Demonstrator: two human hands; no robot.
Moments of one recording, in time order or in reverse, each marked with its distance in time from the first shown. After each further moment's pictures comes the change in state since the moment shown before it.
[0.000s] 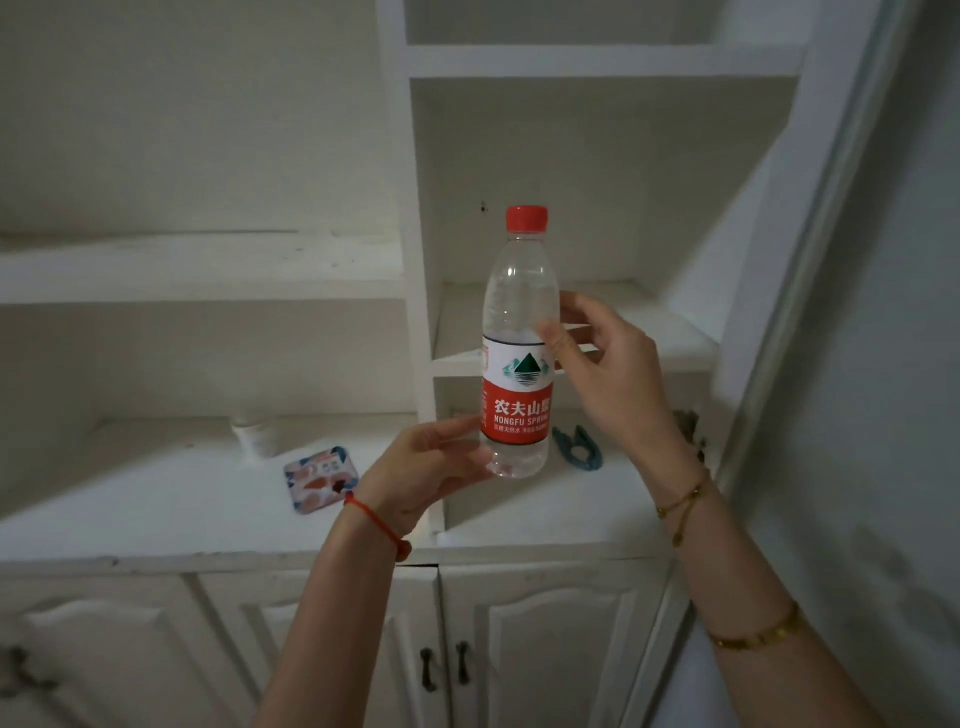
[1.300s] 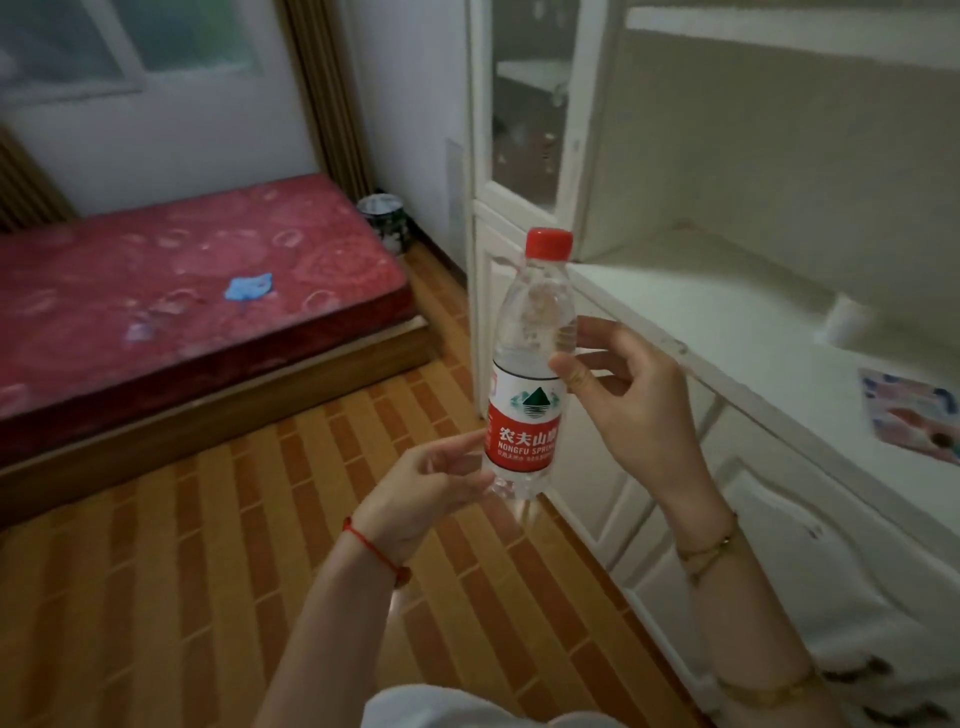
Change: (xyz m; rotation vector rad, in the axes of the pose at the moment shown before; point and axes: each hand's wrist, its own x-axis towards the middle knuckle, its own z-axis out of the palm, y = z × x) left_hand -0.437 -0.118 -0.281 -0.186 1.002 -0.148; right_hand -0.249 -0.224 0.403 0.615 -0.955 -0.065
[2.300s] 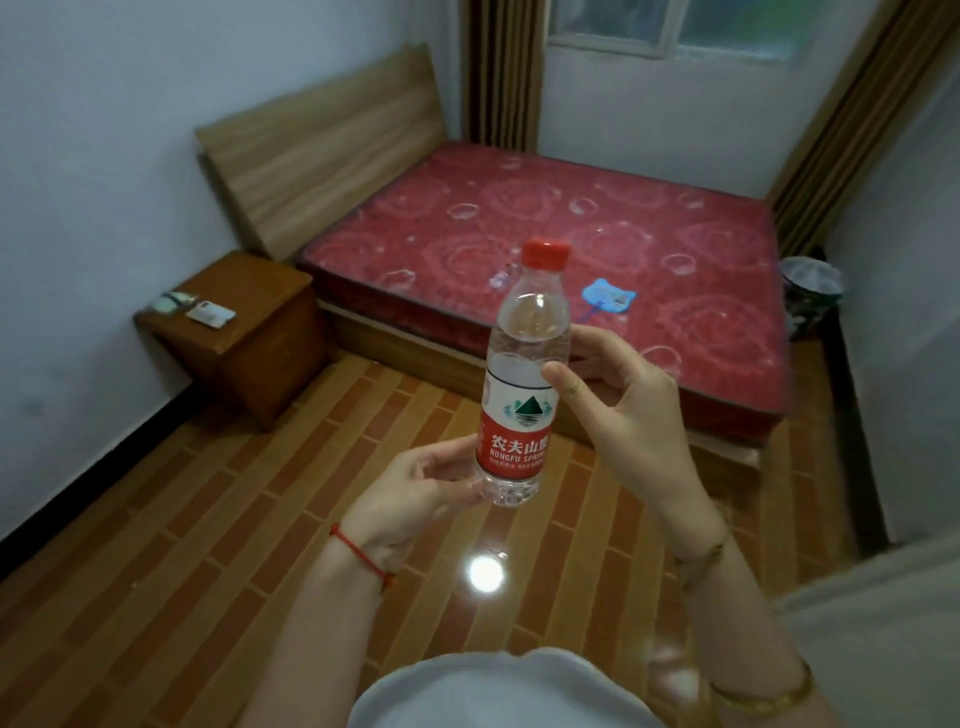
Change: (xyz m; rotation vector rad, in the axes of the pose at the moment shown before) left_hand 0.059 0.064 -0.388 -0.410 0.907 0.057; right_hand 0.296 -0.021 0.492 0.336 -0.875 -0.326
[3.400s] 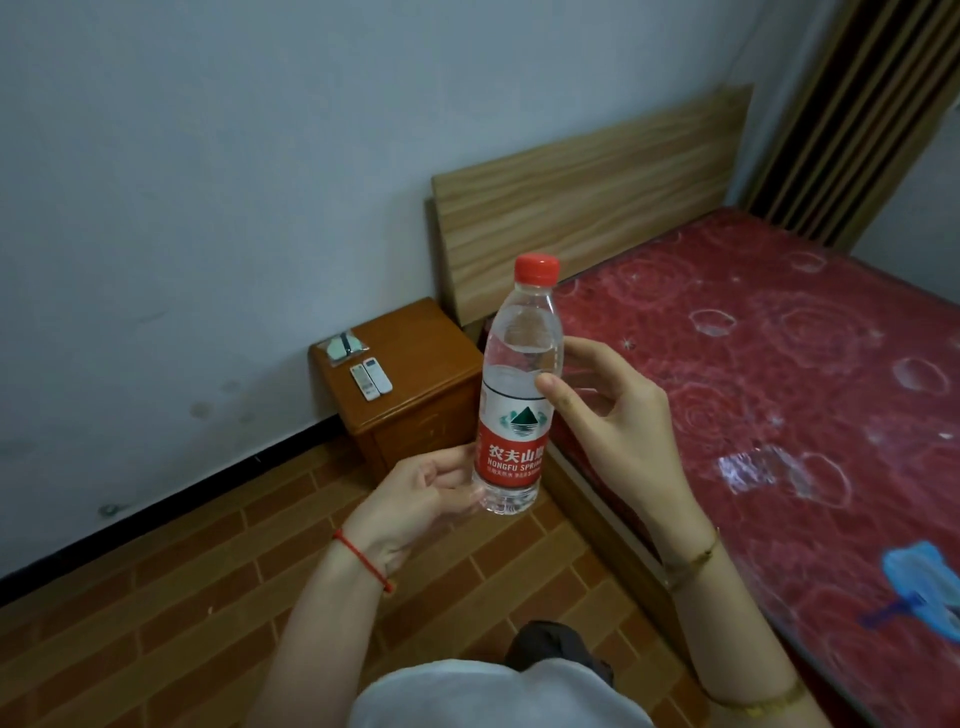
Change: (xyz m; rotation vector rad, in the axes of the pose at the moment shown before) left_hand 0.372 0.201 -0.364 -0.090 0.442 0.040; right_hand 0.544 0.113 0.354 0.202 -0.459 -0.161
